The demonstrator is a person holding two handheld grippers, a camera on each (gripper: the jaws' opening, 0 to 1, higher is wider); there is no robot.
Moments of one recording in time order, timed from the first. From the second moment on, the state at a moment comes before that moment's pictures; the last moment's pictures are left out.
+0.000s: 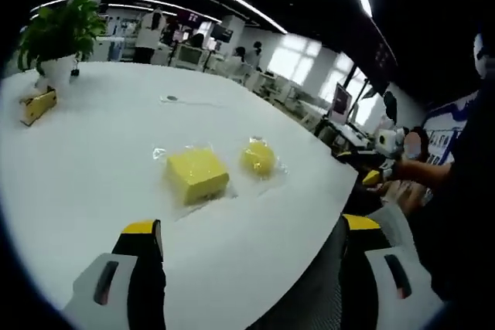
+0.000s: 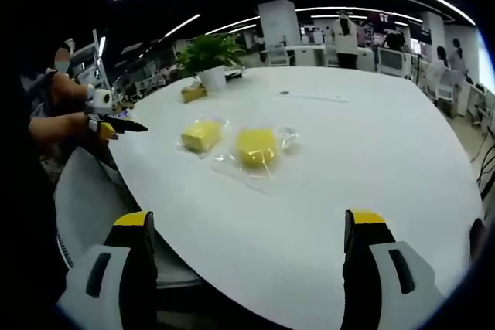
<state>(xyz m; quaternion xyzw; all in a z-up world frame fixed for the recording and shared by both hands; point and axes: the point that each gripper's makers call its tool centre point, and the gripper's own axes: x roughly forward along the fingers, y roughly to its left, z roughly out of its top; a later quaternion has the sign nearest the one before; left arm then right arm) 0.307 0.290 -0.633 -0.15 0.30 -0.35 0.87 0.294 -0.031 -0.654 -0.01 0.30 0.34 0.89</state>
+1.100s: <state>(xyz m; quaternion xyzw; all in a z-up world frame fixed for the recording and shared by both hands) 0.468 0.300 -0.704 -0.44 0.36 -0.21 0.79 0.285 -0.043 -0.650 0.03 0.32 0.30 0.90</state>
